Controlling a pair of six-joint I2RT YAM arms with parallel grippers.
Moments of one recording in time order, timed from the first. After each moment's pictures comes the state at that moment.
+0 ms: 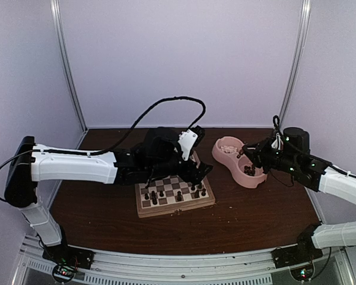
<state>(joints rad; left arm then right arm) -1.11 1.67 1.23 0.05 -0.17 -0.13 0.49 1.02 0.67 0.01 -0.14 1.23</state>
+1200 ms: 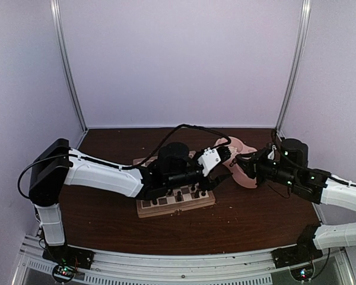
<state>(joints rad) -1.15 1.93 1.26 0.56 0.03 0.36 0.68 0.93 0.58 0.07 -0.04 1.51</state>
